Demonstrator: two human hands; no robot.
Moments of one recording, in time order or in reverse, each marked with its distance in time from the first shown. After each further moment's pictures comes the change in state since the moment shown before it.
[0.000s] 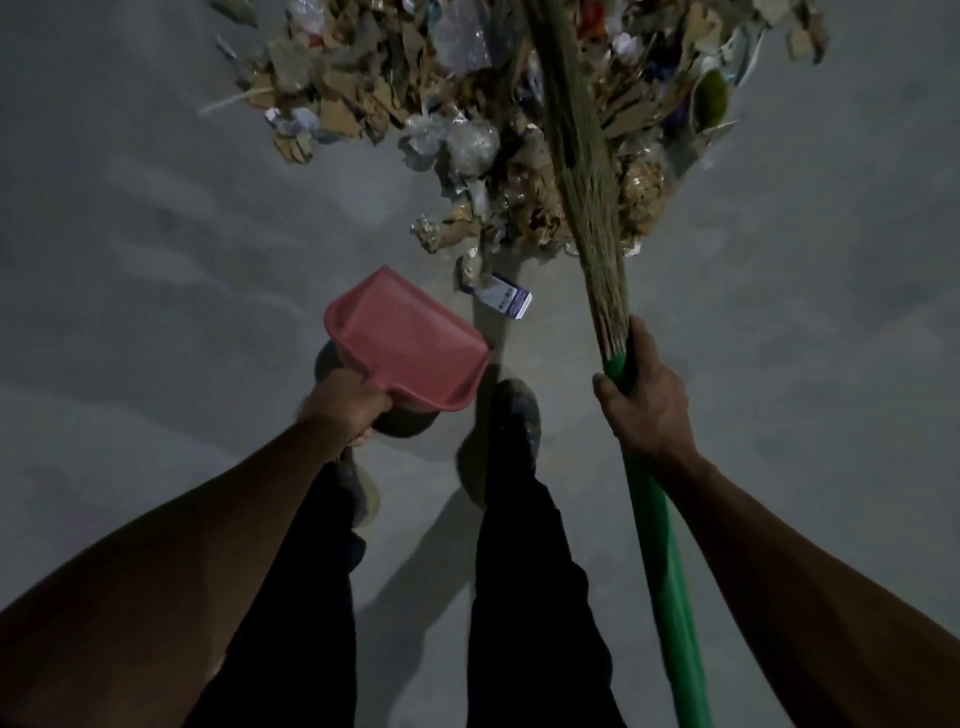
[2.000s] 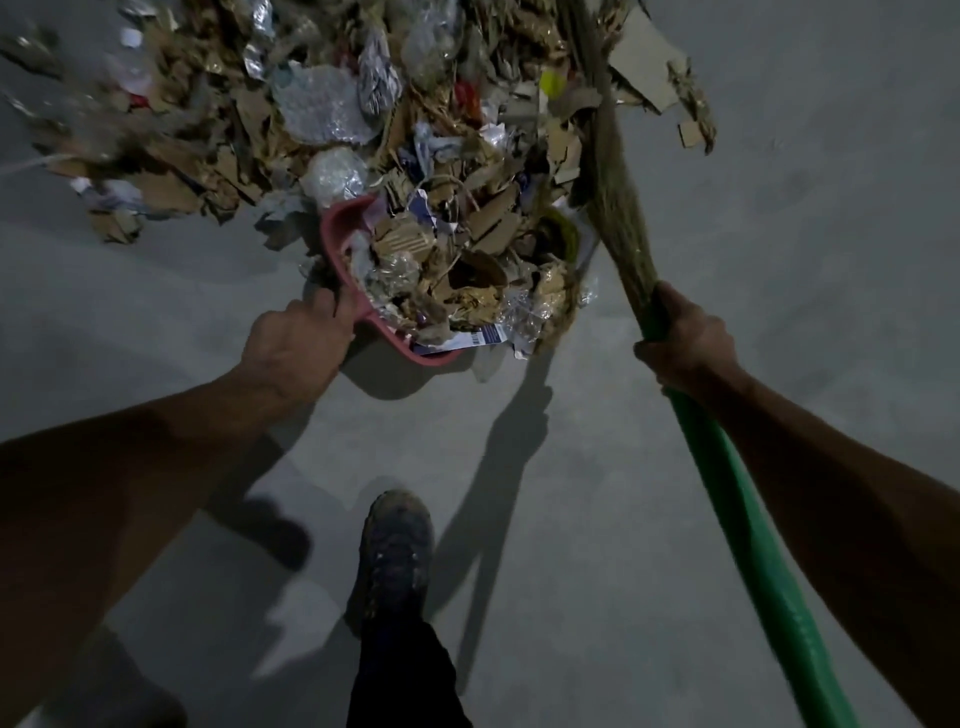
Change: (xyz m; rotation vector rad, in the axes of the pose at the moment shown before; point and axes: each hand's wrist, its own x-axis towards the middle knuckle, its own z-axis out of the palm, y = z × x) left_hand 0.116 0.213 0.041 1.144 0.443 0.668; right_hand 0.230 0.071 -0.145 -0.252 0.019 0.197
